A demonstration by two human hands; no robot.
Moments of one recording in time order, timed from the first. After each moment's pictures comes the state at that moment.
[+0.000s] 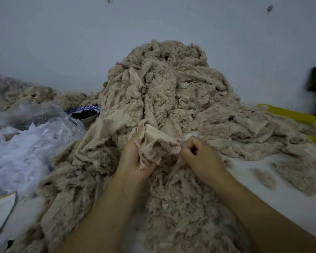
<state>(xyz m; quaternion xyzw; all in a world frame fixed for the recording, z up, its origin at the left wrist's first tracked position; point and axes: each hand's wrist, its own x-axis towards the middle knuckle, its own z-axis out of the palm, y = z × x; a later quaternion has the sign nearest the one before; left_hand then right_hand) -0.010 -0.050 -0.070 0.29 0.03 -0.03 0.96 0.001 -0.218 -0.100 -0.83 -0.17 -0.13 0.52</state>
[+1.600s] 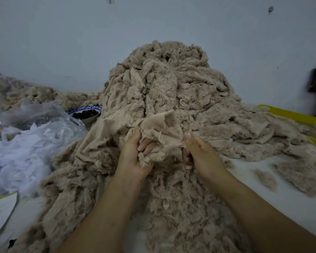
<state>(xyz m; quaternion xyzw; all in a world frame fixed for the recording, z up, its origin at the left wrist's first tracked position) -0.004 -0.043 -0.074 0.21 0.06 -0.03 0.98 -0.002 -0.213 -0.095 -0.73 -0.17 -0.03 0.66</state>
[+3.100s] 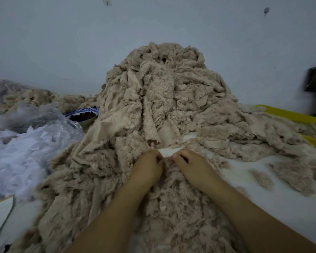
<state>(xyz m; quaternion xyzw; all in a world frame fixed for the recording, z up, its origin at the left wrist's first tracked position) 0.006 -0.057 -0.111 0.95 0.03 0.05 0.30 0.011 -0.214 -0.118 -0.88 -0.16 -0.03 0.44</state>
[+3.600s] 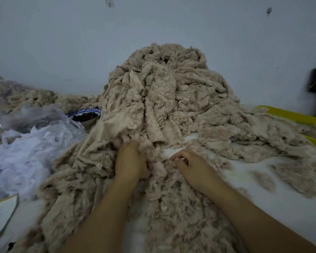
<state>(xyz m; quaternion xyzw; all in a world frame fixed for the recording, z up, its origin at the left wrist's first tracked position) 0.004 -0.023 -0.104 0.93 0.11 0.19 0.30 0.005 -0.215 -0.117 -0.89 -0.18 0.00 0.43</state>
